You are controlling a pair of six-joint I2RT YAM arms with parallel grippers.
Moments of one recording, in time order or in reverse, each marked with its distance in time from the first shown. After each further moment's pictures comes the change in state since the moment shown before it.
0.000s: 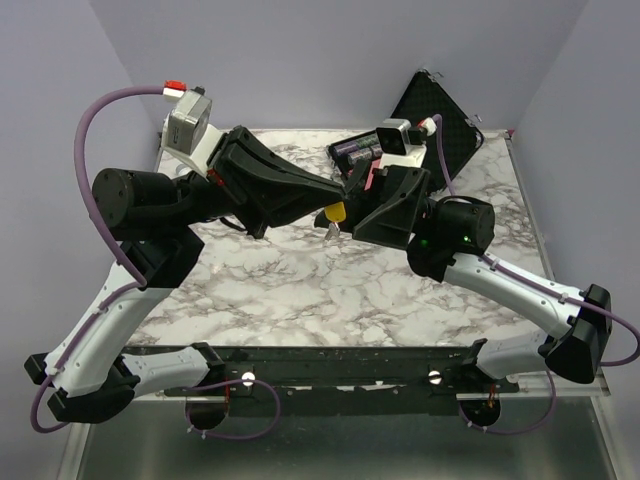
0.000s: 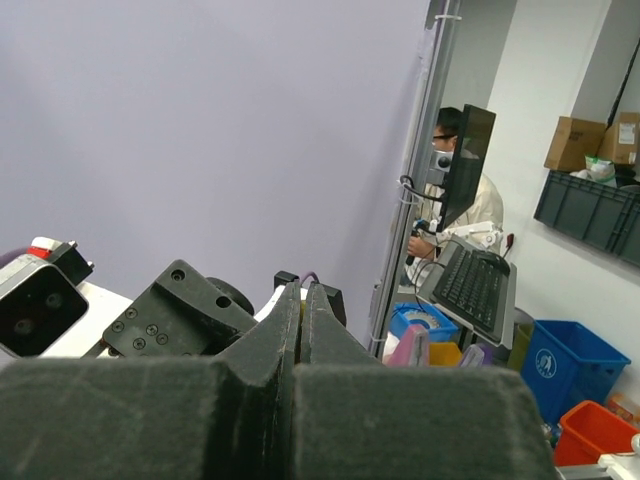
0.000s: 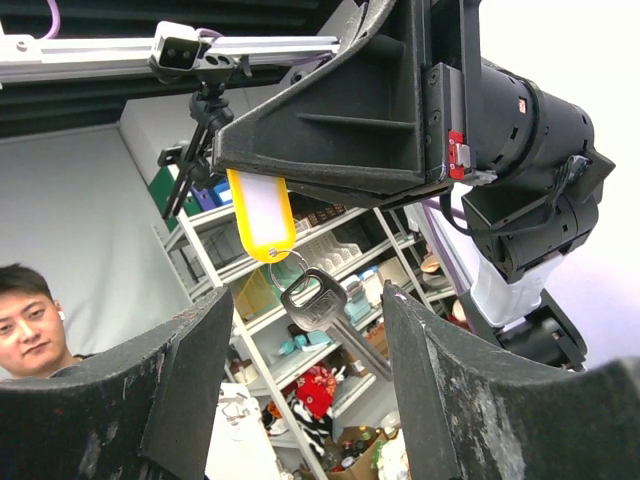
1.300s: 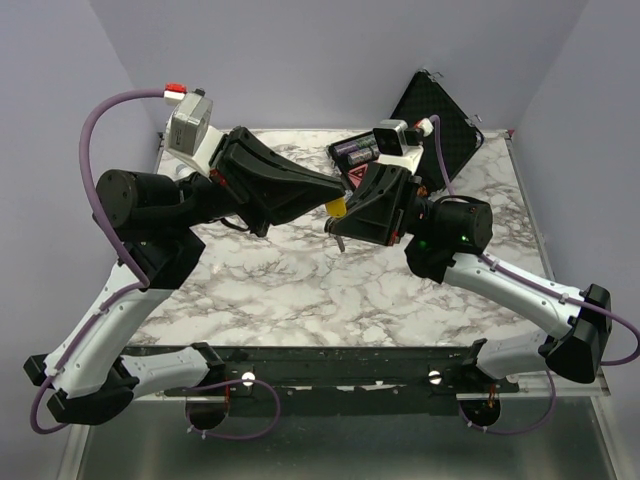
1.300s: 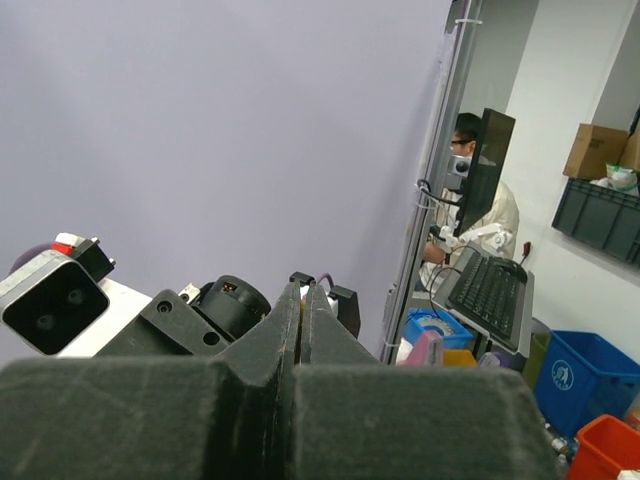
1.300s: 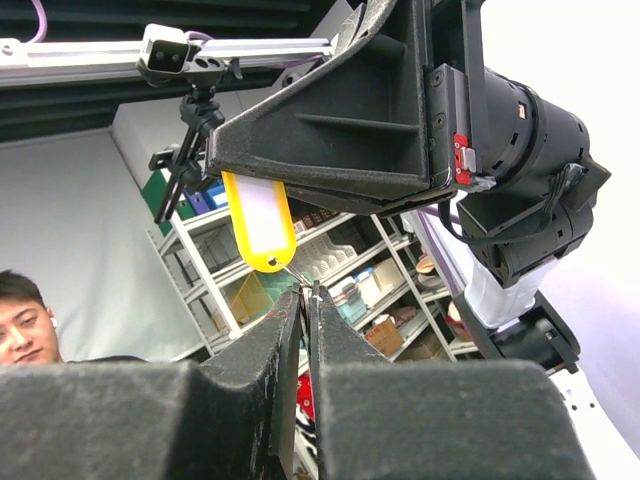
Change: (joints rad) left arm 0.001 -0.010 -0.030 -0.003 -0.037 0.023; right arm 0.015 0.000 0.006 -0.033 0.015 -0.028
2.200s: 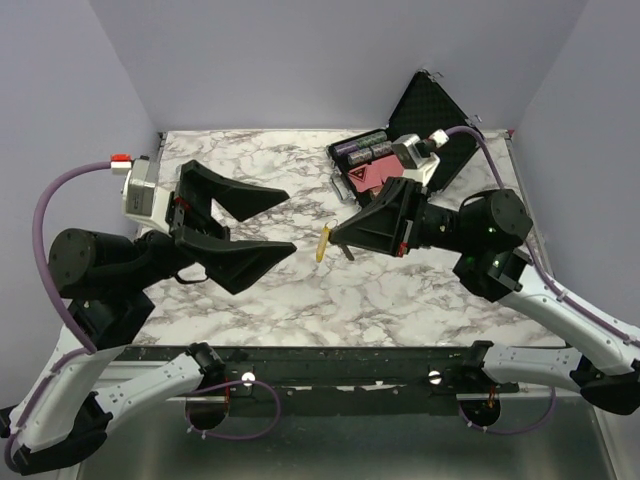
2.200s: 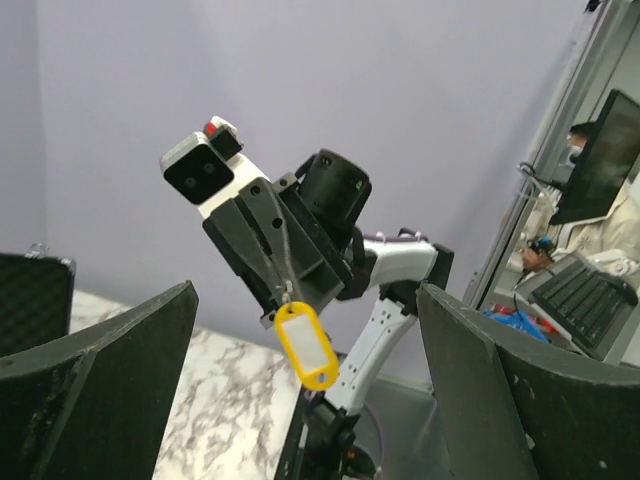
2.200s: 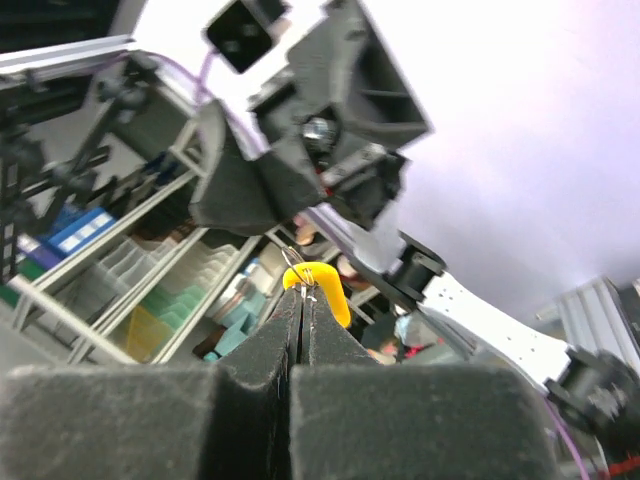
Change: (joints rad) left arm 0.000 -0.316 -0.244 -0.284 -0.239 0.182; right arm 0.001 -0.266 -0.020 -0.731 0.081 -0.294
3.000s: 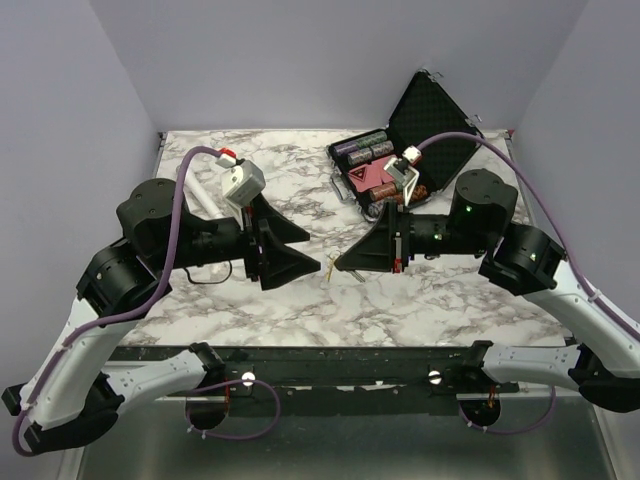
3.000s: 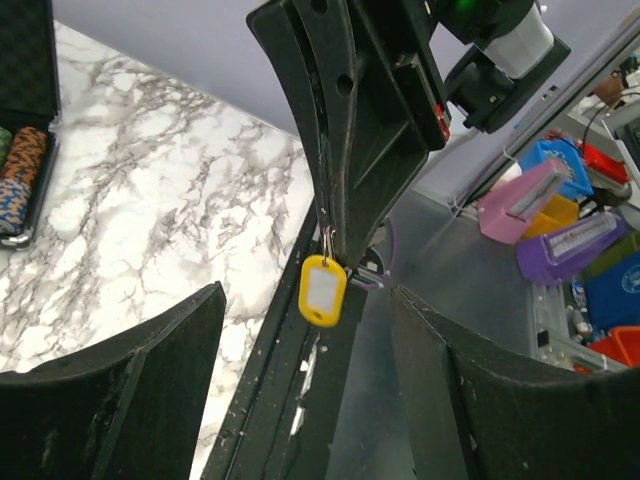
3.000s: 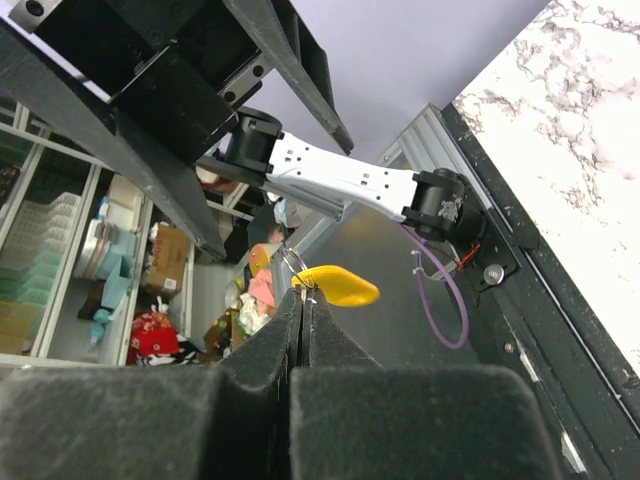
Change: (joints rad) left arm 0.000 0.145 0.194 -0.668 0.088 0.221; right arm 0.003 0.016 0.261 -0.940 0.042 -0.366
